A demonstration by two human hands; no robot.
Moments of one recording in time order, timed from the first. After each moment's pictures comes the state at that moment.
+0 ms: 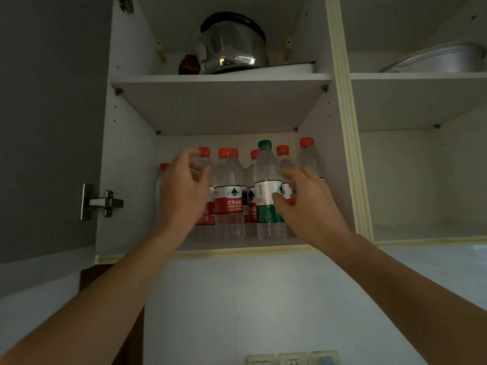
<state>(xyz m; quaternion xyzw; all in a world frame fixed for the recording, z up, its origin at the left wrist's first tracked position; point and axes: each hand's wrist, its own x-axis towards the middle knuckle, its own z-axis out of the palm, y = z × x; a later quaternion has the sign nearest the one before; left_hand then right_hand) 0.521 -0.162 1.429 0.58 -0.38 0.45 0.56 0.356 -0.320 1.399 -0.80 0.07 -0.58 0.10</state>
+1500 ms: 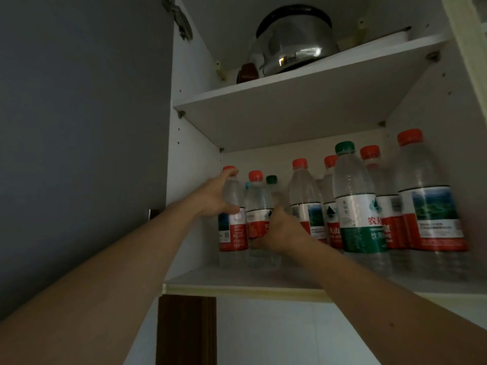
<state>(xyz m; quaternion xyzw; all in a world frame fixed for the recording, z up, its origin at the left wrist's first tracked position) 0.629 -0.107 1.499 0.83 -0.40 0.24 0.31 0.544 -0.264 1.429 -0.90 0.05 -0.32 0.29</state>
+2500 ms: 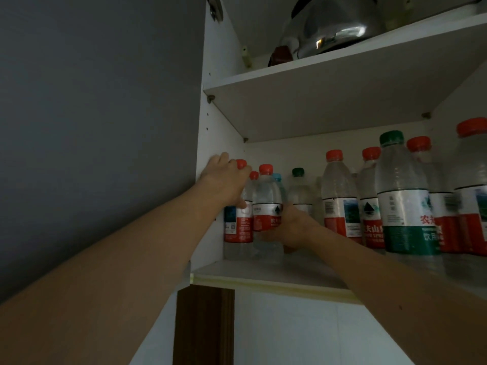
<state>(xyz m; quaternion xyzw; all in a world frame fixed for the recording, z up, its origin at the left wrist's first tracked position) 0.636 -0.092 1.511 0.84 -0.22 0.47 -0.17 0.590 -0.252 1.433 -0.92 -0.04 -0.27 0.29</state>
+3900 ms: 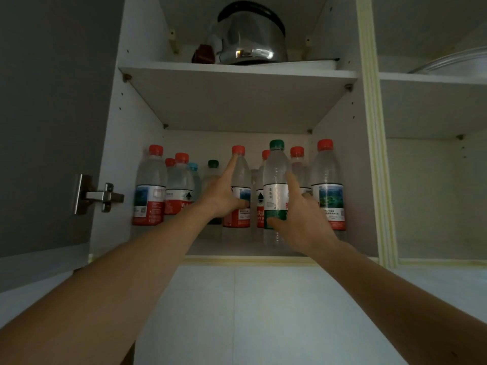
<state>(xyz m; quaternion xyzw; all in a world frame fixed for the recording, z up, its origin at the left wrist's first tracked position) 0.576 -0.225 1.449 0.72 -0.49 0.19 0.44 0.413 -0.332 1.400 -0.86 0.15 -0.48 0.11</state>
